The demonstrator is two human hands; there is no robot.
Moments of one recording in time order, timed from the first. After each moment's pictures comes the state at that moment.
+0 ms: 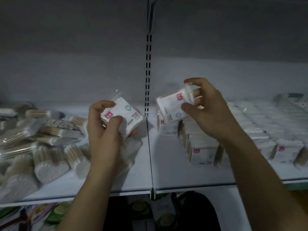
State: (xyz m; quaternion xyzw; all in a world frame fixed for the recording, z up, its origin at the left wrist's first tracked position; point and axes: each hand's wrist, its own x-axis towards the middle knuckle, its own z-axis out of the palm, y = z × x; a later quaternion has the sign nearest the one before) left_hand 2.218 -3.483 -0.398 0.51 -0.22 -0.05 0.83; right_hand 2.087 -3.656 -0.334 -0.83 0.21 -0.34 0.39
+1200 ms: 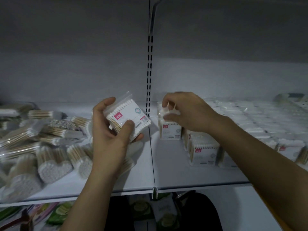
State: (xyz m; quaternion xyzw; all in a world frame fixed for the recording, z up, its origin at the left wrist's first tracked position) left_hand 2.213 -3.472 -0.402 0.53 -0.26 -0.09 0.80; right_hand 2.131 -3.677 -0.345 -0.98 0.13 -0.16 0.07
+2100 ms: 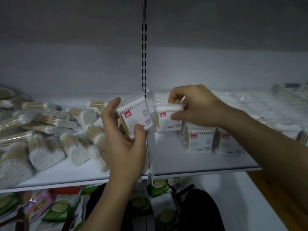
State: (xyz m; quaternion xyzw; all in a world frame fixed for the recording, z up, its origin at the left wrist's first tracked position) left_hand 2.169 -3.487 -0.441 0.54 -0.34 0.07 0.76; right_hand 2.092 -3.673 -0.348 -0.97 0.14 -0.16 0.11
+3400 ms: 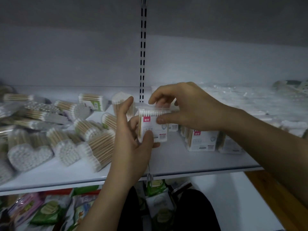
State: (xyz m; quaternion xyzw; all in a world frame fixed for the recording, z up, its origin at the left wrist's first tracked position) left_hand 2.183 -3.496 -0.467 0.57 -0.36 -0.12 0.73; right_hand 2.104 -3.648 -0.357 -0.98 0.06 -0.14 0.15
